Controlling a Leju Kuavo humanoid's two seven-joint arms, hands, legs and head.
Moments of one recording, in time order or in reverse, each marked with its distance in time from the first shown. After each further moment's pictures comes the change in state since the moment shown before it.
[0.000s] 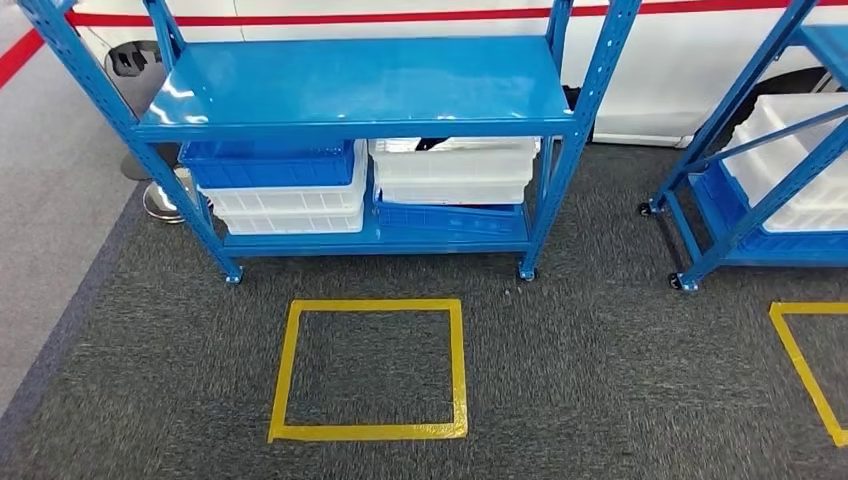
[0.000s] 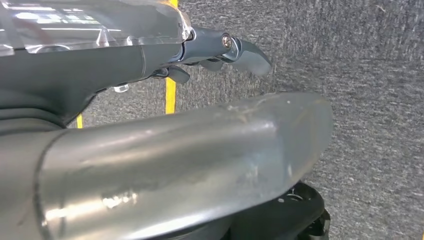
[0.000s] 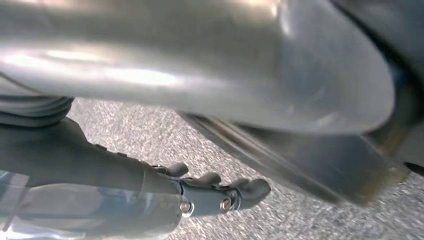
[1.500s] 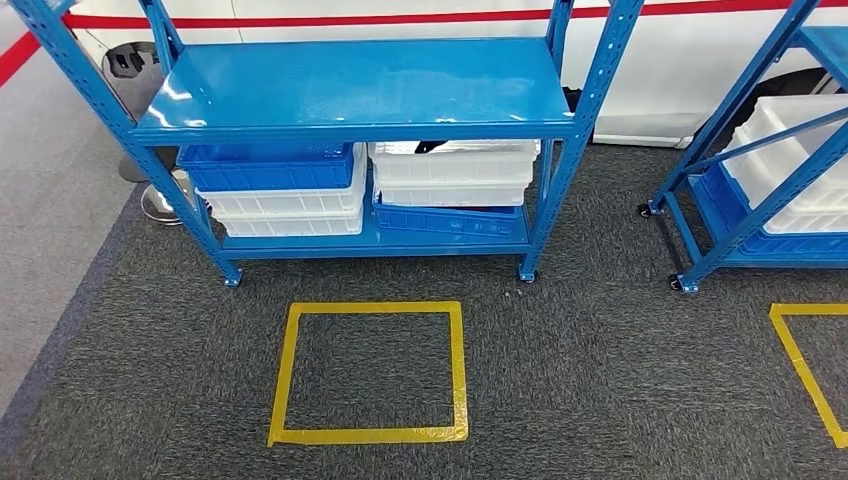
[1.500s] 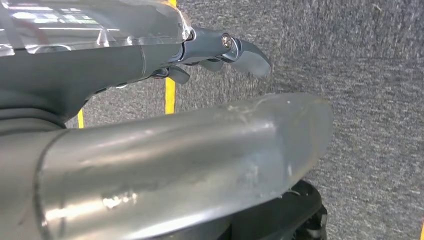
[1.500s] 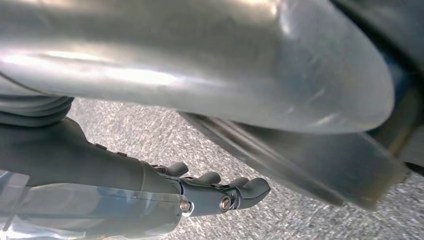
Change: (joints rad) left arm 0.000 -0.003 0.001 0.000 -0.012 -0.002 0.003; right arm 0.000 0.000 -0.008 0.000 0.009 0.004 0.002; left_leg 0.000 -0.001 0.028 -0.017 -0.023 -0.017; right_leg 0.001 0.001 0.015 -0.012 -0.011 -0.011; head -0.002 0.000
